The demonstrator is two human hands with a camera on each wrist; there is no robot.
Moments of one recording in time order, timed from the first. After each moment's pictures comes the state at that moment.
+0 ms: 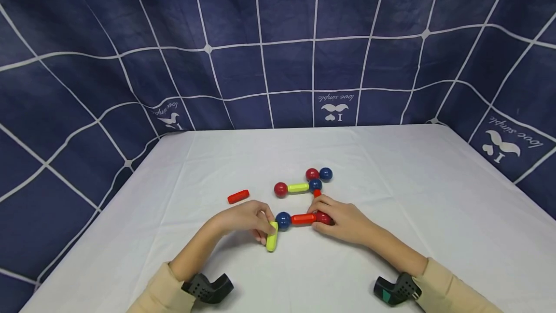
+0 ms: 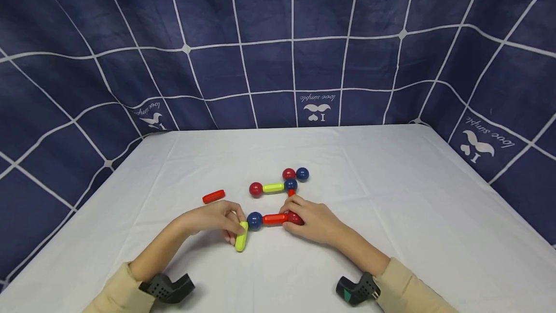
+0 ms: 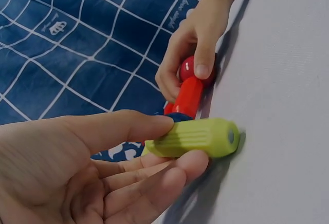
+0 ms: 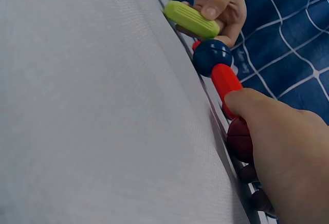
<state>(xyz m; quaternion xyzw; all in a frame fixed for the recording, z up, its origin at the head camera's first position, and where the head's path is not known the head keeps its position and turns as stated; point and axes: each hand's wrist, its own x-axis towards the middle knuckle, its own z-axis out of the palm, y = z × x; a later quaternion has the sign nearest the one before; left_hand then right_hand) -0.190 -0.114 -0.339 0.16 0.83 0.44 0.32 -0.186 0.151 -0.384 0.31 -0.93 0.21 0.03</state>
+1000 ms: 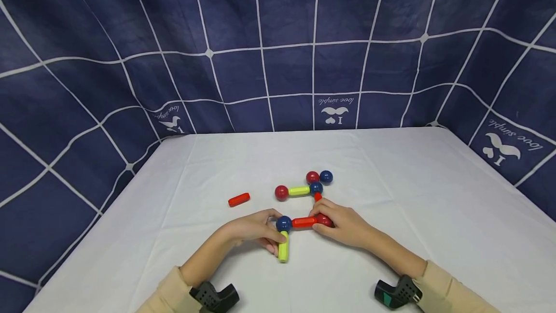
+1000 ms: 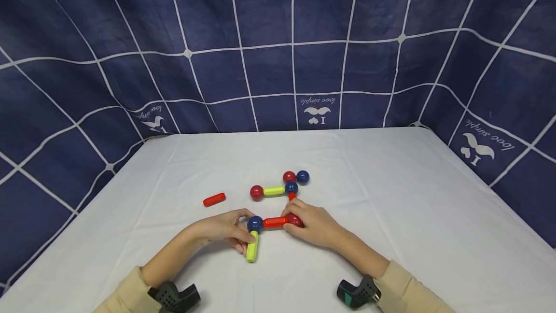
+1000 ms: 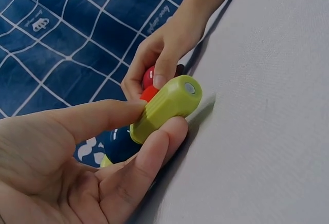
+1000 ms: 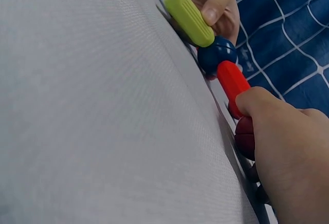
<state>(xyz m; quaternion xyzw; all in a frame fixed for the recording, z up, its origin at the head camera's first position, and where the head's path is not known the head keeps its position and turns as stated) -0.183 -0.097 -0.354 0.10 0.76 0.51 0.38 -0.186 0.153 -0.389 0.32 -0.91 0.26 0.04</state>
